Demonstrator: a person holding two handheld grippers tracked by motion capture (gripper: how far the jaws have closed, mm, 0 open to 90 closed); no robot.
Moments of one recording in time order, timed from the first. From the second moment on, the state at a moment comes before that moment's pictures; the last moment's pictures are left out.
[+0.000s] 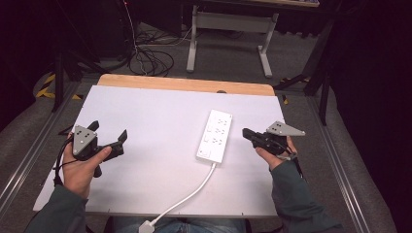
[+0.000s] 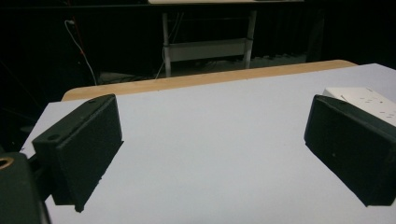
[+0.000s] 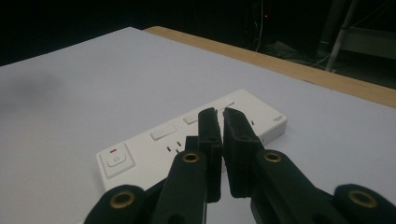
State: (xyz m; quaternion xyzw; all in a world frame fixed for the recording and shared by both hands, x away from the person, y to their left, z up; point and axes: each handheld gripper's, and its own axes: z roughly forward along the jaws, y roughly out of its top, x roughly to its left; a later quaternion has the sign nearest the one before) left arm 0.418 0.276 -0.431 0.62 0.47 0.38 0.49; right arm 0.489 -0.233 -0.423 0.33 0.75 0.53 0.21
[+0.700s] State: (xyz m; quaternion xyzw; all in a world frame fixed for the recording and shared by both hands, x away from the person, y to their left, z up) left arm 0.418 0.276 -0.431 0.62 0.48 0.38 0.49; right arm 0.482 -0.239 -0.423 0.32 0.75 0.54 0.21
